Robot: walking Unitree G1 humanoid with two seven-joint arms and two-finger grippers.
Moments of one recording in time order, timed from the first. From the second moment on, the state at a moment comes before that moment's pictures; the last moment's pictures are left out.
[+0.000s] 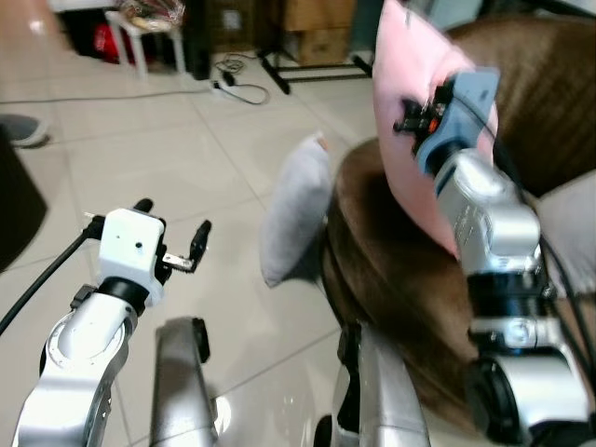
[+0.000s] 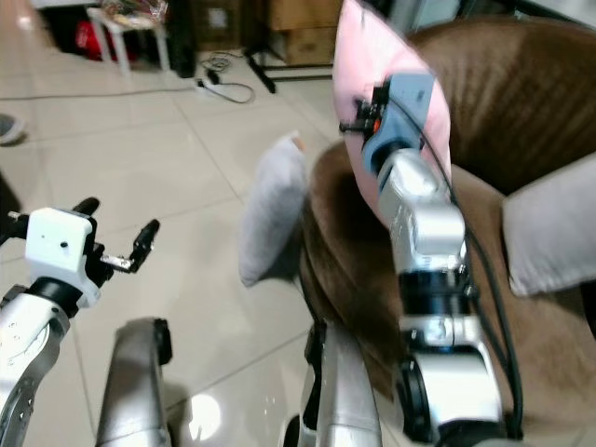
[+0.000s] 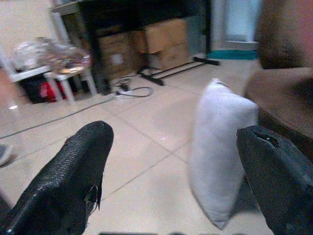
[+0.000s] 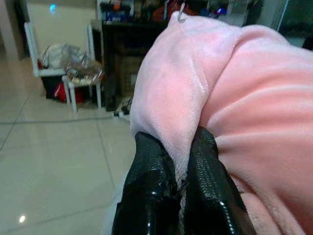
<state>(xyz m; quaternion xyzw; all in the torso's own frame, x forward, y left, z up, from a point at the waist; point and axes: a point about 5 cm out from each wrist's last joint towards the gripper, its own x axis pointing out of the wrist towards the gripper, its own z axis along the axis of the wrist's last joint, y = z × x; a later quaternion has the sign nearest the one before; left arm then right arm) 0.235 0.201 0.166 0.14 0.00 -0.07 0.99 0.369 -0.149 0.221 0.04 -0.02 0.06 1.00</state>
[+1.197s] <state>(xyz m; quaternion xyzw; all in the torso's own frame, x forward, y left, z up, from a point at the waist) 0.240 0.203 0.155 0.14 0.00 -0.04 0.99 0.328 -0.129 0.163 0.07 0.05 0.07 0.99</state>
